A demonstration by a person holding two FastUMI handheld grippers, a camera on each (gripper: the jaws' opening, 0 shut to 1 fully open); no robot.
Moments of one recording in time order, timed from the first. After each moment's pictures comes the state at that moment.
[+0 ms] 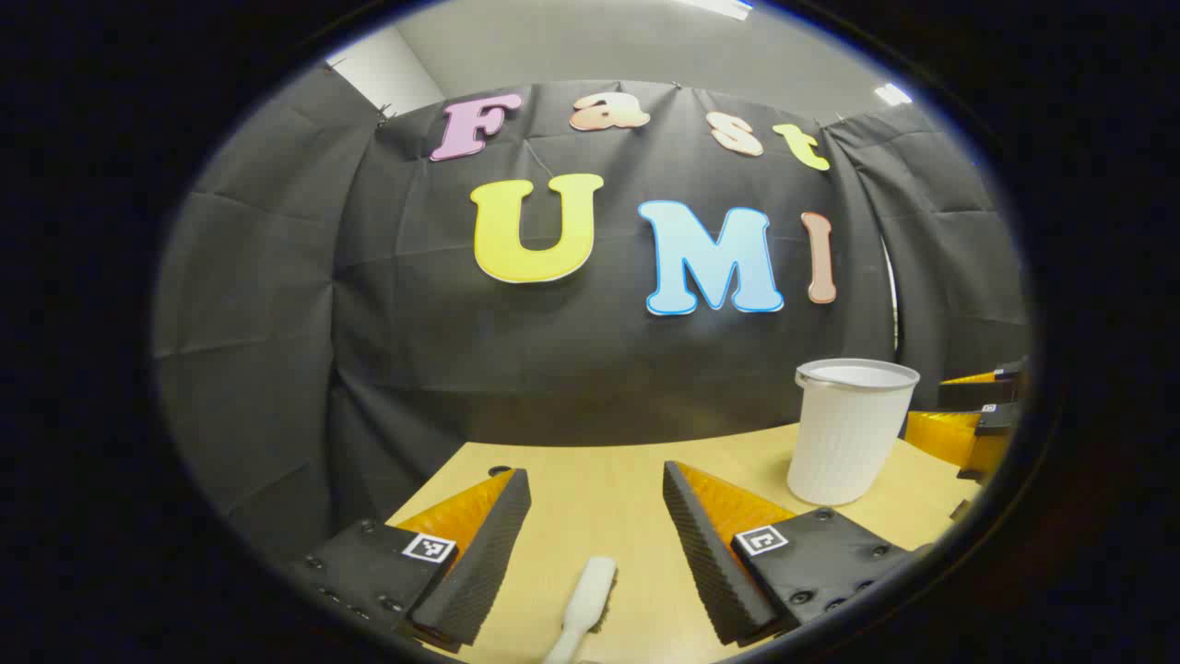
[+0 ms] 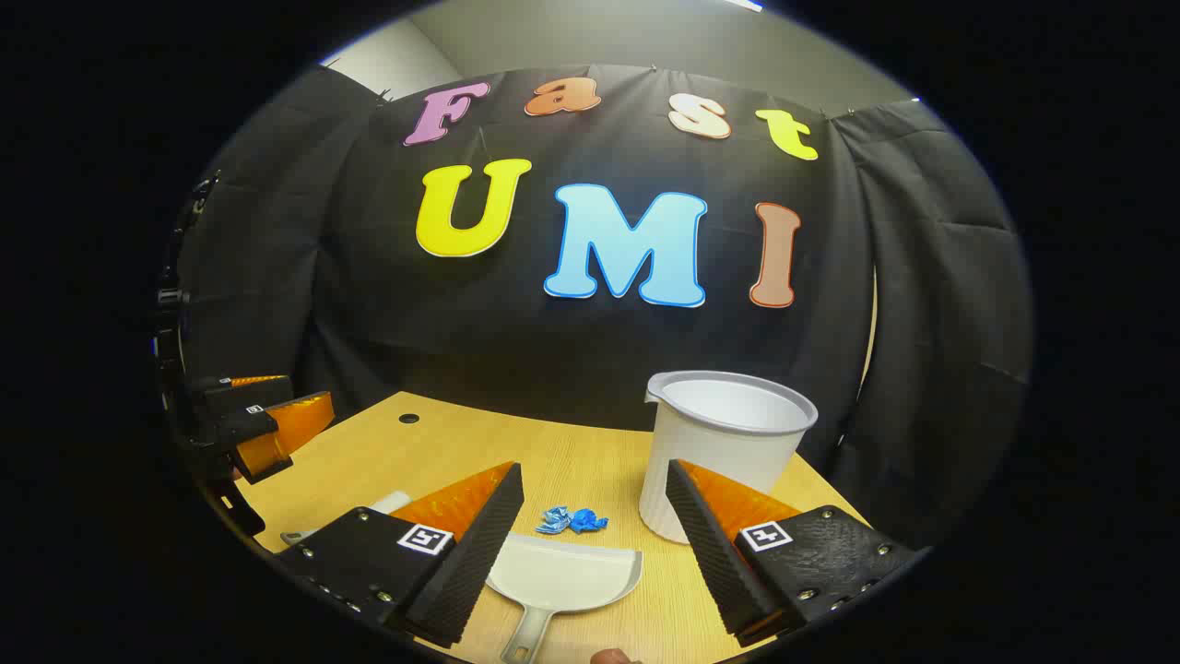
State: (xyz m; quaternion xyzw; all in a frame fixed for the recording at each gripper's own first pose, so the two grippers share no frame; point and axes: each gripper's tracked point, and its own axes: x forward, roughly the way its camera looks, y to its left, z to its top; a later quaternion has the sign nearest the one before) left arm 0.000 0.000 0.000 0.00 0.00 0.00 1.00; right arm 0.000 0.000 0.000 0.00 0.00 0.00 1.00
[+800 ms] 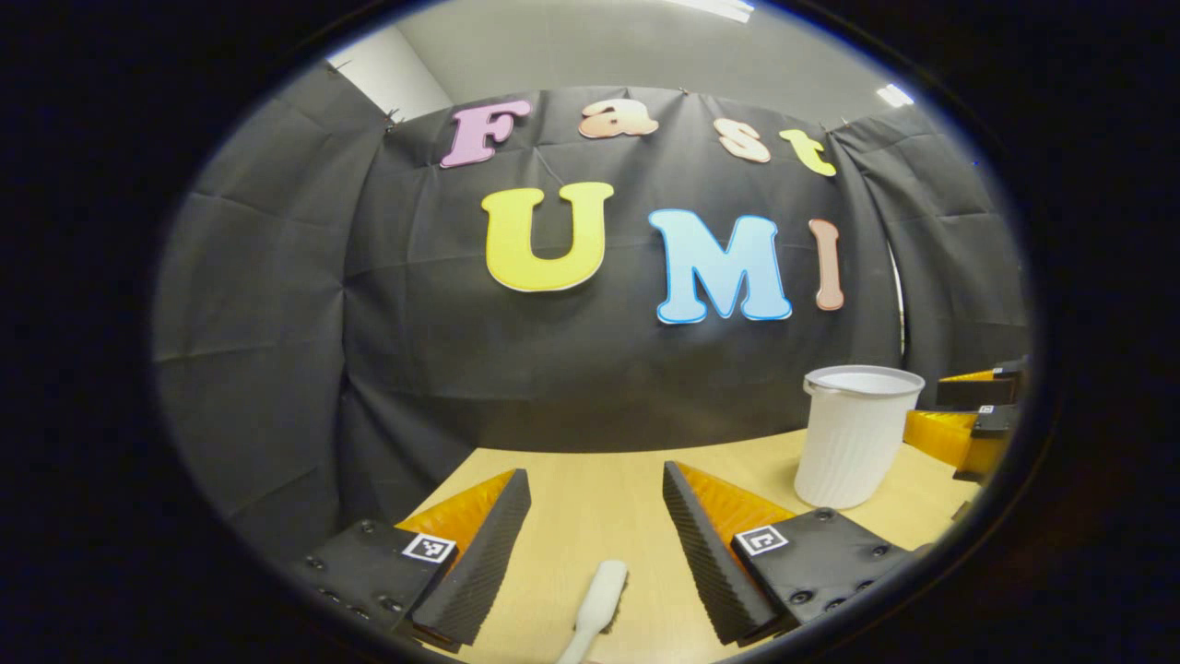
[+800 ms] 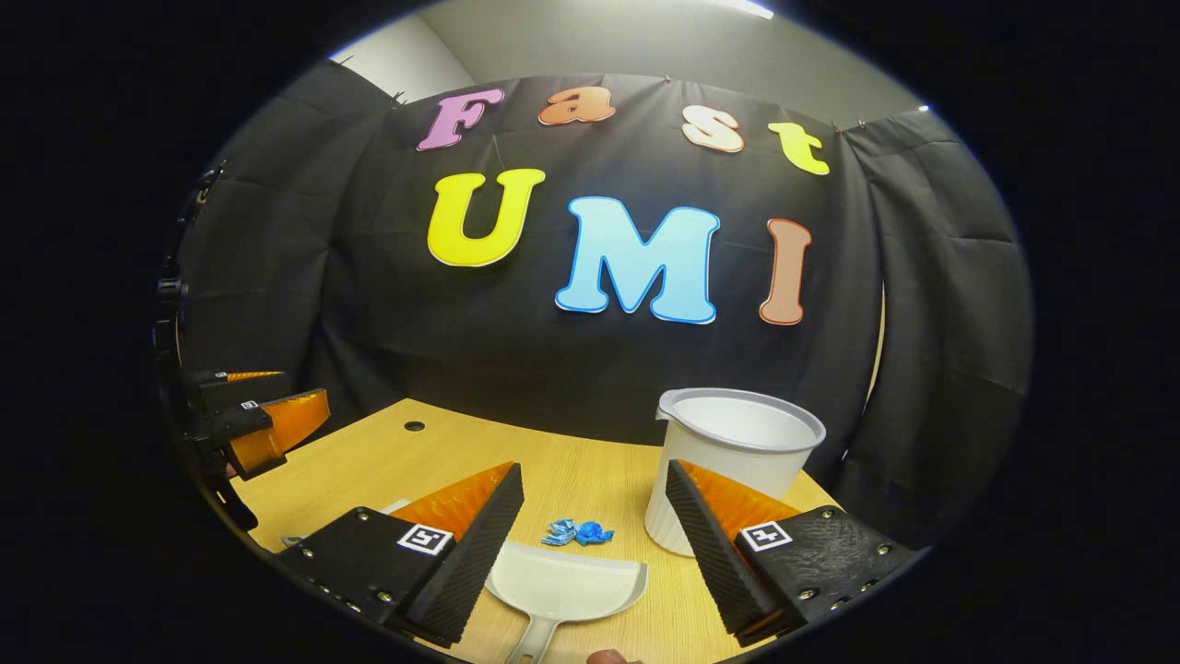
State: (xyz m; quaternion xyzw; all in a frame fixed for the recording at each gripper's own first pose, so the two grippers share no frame) left arm -0.010 0.021 0.012 0.00 -0.01 0.02 1.00; right arm 0.000 0.003 0.003 -0.01 0.00 0.01 1.00
